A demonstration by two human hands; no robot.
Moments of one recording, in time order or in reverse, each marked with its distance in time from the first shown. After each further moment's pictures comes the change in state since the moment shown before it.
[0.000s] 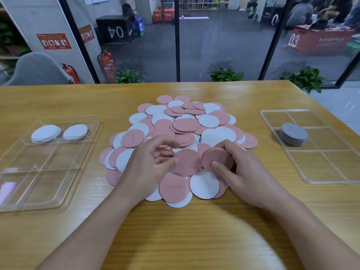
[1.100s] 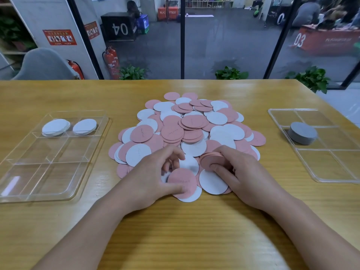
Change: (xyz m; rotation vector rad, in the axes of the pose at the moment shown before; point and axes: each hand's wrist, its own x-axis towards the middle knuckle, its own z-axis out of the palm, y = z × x) left_hand -0.029 0.005 -0.026 0.490 -0.237 -0.007; right_hand -0.001 0.001 0.024 -0.174 -0.054 0.002
